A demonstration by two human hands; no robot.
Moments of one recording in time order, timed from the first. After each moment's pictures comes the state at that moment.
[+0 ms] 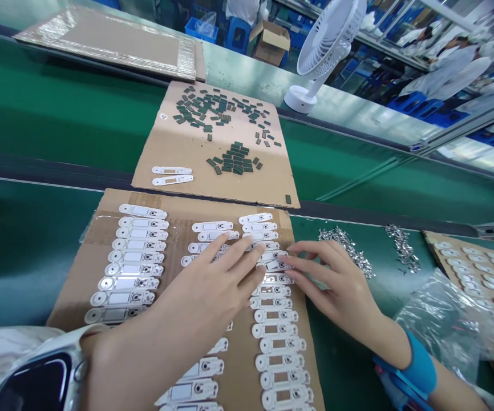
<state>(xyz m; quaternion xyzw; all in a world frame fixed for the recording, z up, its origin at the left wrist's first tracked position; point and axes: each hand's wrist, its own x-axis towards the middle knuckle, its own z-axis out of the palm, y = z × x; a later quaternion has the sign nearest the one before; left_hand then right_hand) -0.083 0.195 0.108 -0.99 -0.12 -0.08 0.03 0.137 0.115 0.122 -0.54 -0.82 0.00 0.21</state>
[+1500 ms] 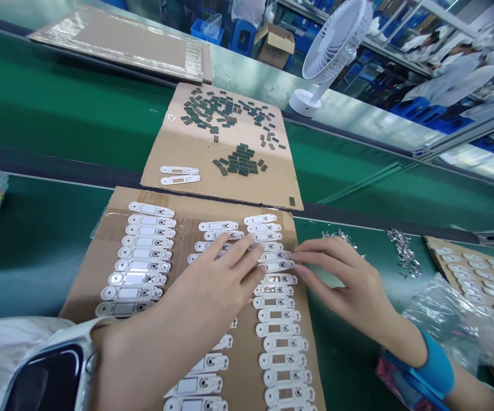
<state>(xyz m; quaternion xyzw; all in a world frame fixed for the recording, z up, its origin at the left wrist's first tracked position) -0.086 0.200 0.128 -0.99 -0.11 0.03 -0.01 0.140 0.122 0.133 -0.54 -0.81 0.03 0.21</state>
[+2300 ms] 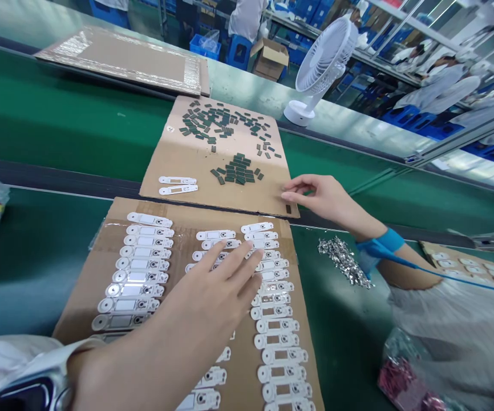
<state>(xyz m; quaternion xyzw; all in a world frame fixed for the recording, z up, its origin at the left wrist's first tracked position) -0.093 0.197 0.129 -0.99 -0.12 -0.05 0.03 0.190 0.248 0.137 -0.72 -0.64 0.20 0.19</state>
